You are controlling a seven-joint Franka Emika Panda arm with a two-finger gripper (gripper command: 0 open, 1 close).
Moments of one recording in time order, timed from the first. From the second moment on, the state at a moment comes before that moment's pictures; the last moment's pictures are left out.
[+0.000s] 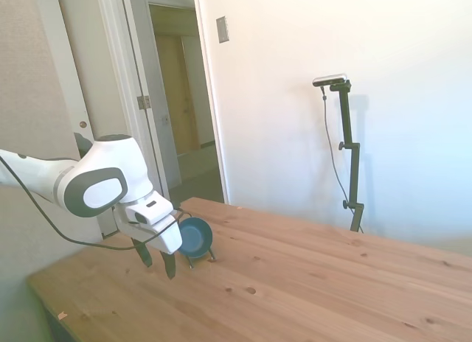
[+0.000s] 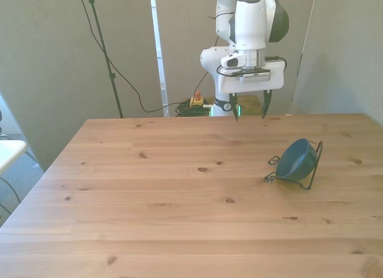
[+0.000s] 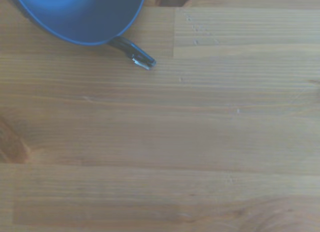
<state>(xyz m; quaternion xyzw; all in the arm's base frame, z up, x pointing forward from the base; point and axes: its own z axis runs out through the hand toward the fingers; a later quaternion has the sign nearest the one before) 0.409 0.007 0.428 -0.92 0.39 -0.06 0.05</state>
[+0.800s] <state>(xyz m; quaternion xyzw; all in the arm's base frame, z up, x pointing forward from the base) 0.439 0.021 0.434 -0.94 0.32 -0.12 0.07</state>
